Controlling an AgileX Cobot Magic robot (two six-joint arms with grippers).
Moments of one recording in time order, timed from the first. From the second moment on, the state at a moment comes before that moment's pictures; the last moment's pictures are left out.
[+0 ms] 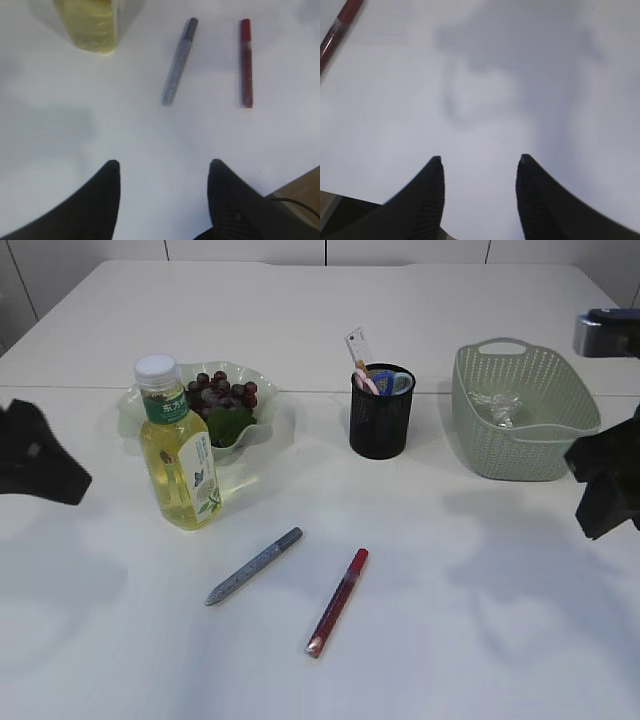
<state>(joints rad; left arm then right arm) -0.40 1.28 -1.03 -0.22 0.93 0.11 0.22 1.37 -1.06 0.07 1.12 0.02</state>
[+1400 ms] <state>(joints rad) -0.60 2.22 -1.68 -0.10 1.04 0.11 0.22 1.37 -1.06 0.06 1.14 0.03</state>
